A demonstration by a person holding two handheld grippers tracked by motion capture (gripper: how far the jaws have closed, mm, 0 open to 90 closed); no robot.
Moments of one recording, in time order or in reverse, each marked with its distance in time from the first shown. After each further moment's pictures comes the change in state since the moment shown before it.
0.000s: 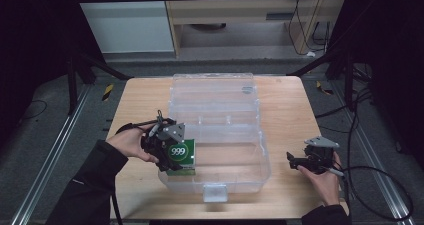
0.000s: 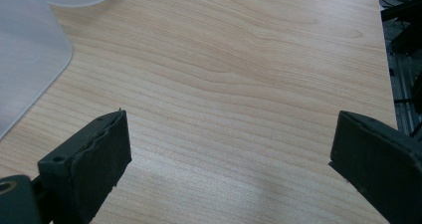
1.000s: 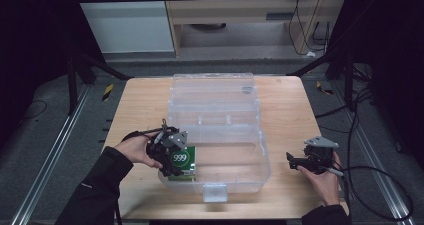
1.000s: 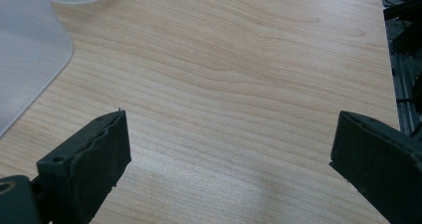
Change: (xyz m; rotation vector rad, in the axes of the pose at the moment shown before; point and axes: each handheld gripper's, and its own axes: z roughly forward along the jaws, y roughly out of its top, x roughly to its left) left arm 0.002 -0.017 0.037 0.033 -0.022 -0.016; right arm 0.001 0.000 0.001 0.009 0.003 0.000
